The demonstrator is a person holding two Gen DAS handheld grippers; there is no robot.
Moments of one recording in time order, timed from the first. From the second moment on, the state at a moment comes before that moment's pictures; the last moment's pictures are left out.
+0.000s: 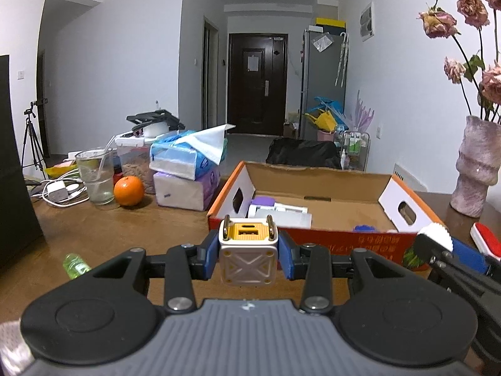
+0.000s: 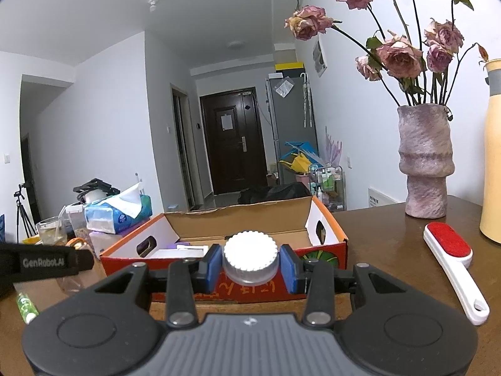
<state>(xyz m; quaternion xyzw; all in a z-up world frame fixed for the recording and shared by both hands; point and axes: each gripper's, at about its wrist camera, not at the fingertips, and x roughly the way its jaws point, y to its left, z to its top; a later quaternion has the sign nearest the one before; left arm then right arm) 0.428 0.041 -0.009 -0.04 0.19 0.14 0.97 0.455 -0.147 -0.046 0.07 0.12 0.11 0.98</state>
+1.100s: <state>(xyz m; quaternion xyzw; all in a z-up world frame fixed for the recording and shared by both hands) 0.531 0.031 -0.003 -0.04 0.18 0.11 0.98 0.534 -0.145 -0.044 0.07 0.10 0.11 0.99</state>
